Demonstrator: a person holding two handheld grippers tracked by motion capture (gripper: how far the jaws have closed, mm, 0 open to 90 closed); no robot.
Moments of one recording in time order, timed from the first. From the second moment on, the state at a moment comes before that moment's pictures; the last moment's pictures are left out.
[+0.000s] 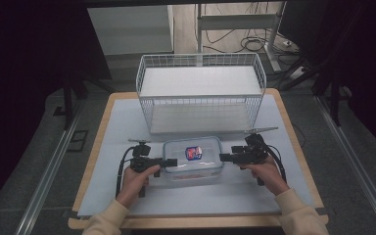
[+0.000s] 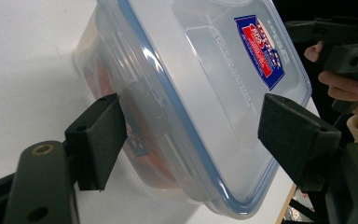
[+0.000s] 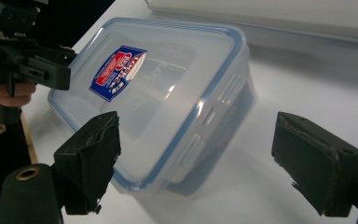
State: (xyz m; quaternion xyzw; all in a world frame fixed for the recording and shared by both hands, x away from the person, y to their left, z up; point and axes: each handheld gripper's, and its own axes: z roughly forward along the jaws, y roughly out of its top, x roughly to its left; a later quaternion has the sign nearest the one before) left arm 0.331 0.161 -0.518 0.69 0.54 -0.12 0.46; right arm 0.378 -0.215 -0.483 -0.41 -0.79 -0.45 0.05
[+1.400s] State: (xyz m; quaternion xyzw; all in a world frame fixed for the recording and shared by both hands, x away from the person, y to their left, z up) left arm 0.299 0.162 -0.510 0.68 0.52 -0.05 0.50; right arm 0.377 -0.214 -0.494 -0.44 -0.75 -0.47 0.15
